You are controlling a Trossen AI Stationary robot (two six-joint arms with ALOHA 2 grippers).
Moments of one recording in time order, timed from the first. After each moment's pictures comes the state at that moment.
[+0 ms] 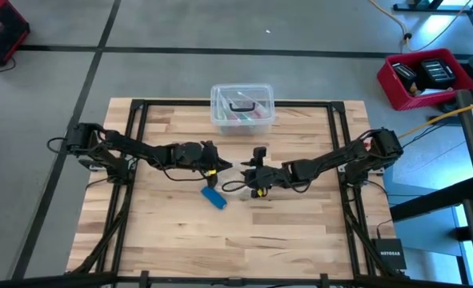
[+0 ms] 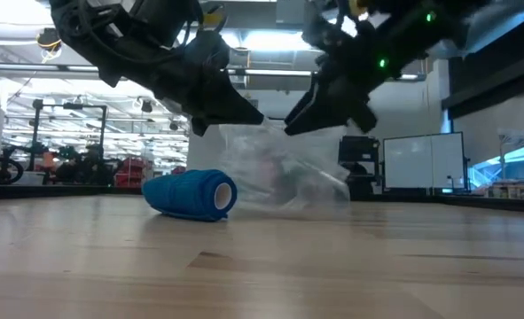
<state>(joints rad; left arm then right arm) 0.05 1.52 0.62 0.54 -0.05 -0.26 0.18 1.65 0.89 0.10 0.53 -0.32</state>
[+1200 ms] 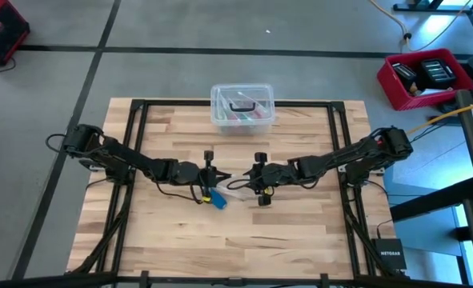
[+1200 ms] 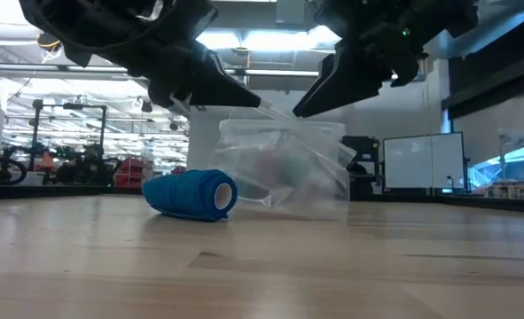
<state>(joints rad) -0.17 1.51 0.62 0.57 -0.35 0.35 0.18 1.56 0.88 0.00 0.22 -0.14</state>
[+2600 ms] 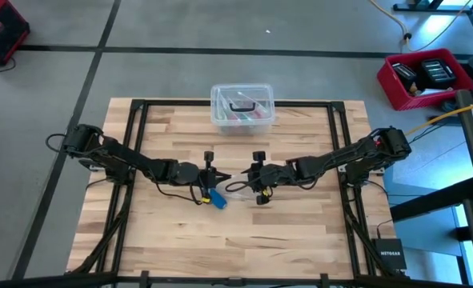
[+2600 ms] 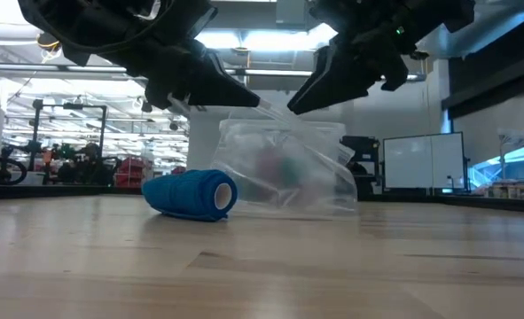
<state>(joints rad) -0.18 1.51 0.62 0.56 -0.36 0.37 0.19 1.58 0.91 -0.01 0.29 -0.22</state>
